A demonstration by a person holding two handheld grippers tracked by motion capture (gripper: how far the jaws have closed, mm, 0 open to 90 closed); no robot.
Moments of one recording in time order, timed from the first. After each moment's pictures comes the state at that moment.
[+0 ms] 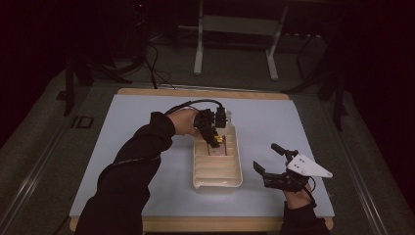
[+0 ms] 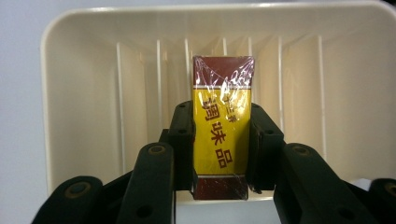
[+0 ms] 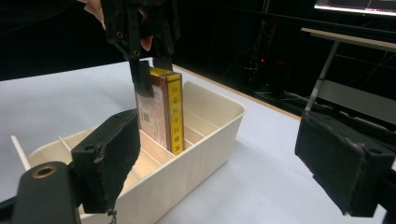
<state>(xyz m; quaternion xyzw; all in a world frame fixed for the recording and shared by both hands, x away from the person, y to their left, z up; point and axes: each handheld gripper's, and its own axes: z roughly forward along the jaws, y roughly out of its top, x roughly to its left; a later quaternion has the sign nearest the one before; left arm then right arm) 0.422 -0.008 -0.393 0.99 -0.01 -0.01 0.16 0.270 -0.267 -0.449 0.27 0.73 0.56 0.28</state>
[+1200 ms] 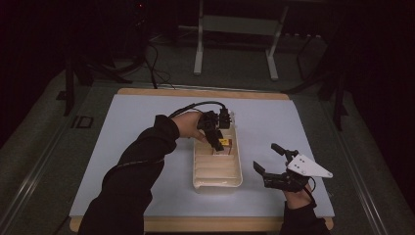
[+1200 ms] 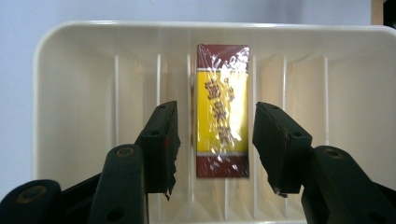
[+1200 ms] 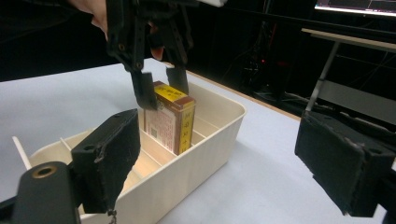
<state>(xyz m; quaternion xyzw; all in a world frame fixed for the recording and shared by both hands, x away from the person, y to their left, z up) 0.421 -0.014 -0.395 0.99 0.02 -0.01 0.17 0.269 -0.267 -0.449 0.27 0.73 0.56 0.28</state>
